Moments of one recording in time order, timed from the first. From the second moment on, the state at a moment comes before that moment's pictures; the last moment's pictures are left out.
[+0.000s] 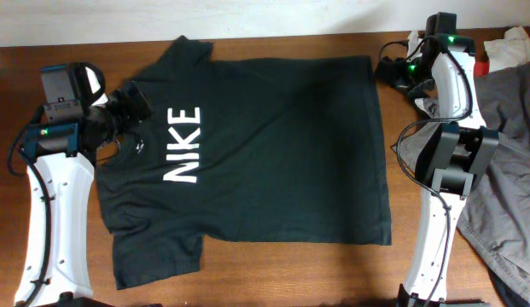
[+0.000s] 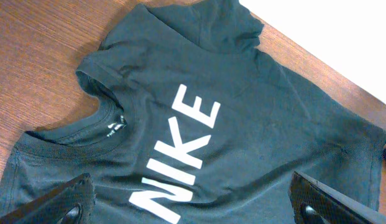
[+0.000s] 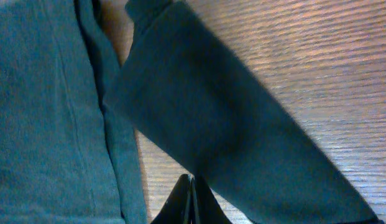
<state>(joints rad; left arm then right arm) 0.14 1.51 1.43 -0.80 0.15 -0.40 -0.21 2.64 2.49 -1.10 -0.21 -0.05</state>
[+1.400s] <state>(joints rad) 0.14 1.51 1.43 -0.80 0.15 -0.40 -0.47 2.64 2.47 -1.06 0.05 -0.11</state>
